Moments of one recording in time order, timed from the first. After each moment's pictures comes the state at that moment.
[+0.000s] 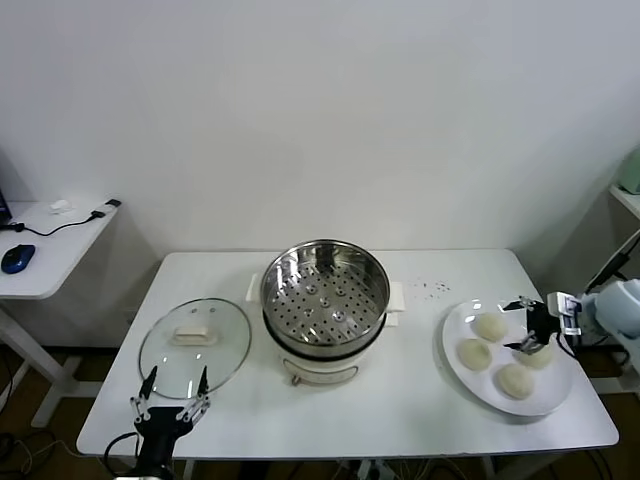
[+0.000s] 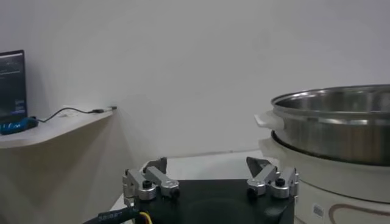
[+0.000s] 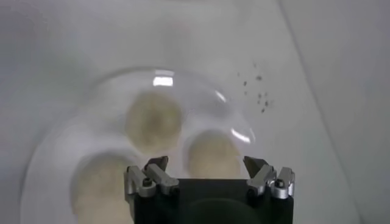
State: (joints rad) left arm 1.79 -1.56 -0.67 -2.09 0.01 -0.09 0.03; right arm -0.30 0.55 -0.32 1.08 -0.15 0.03 -1.12
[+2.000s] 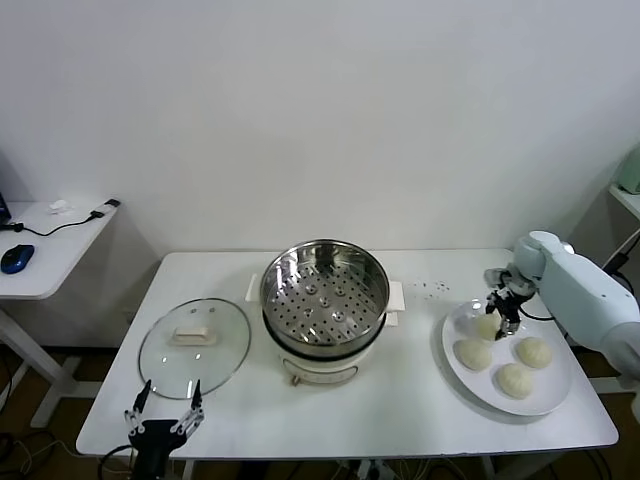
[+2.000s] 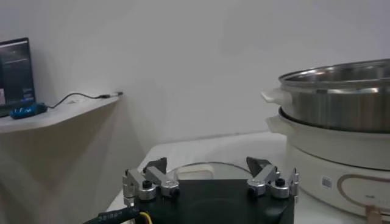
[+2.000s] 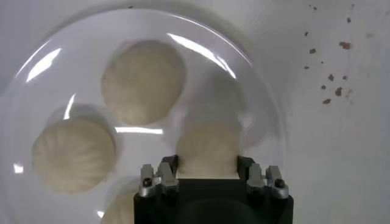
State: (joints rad) left arm 1.82 -1.55 -0.69 -2.05 0.02 -0.10 0.02; right arm 0.01 0.89 -0.67 0.65 -0.32 0.13 -1.24
